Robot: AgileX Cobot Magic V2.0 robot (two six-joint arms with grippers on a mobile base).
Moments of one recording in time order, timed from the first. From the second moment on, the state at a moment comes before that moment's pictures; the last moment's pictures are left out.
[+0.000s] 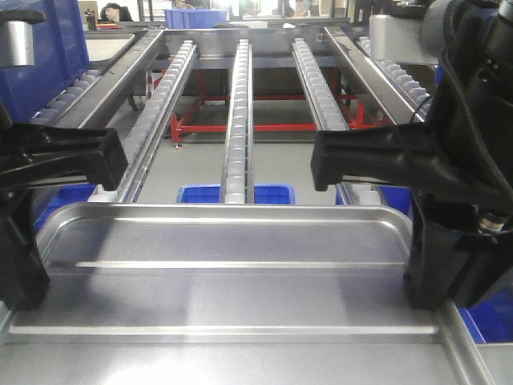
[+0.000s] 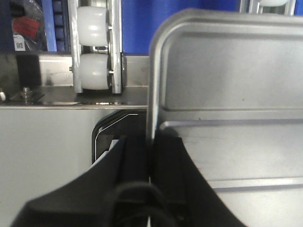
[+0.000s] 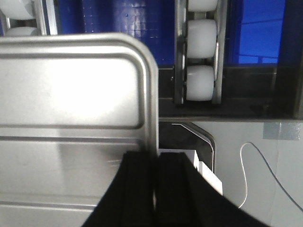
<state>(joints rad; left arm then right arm) -0.92 1.28 -0.80 0.17 0.86 -0.91 0.81 1.32 -0.81 -0.19 0.81 1.04</state>
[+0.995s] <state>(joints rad) -0.92 1.28 -0.80 0.17 0.86 -0.91 0.81 1.32 -0.81 -0.19 0.81 1.04</state>
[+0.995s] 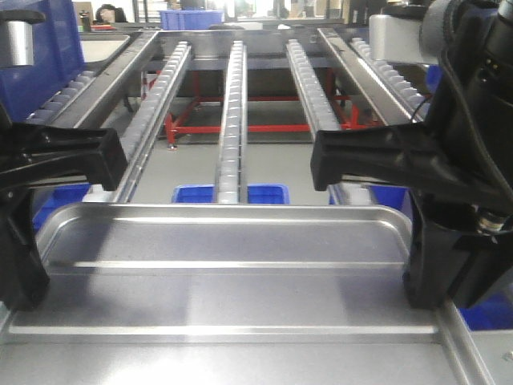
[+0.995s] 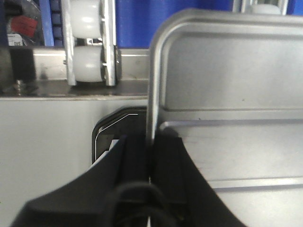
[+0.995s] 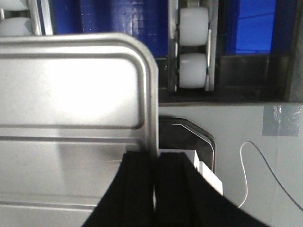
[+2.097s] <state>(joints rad) -0.92 1.28 -0.80 0.17 0.86 -0.91 0.81 1.32 -0.81 -0.19 0.81 1.04</state>
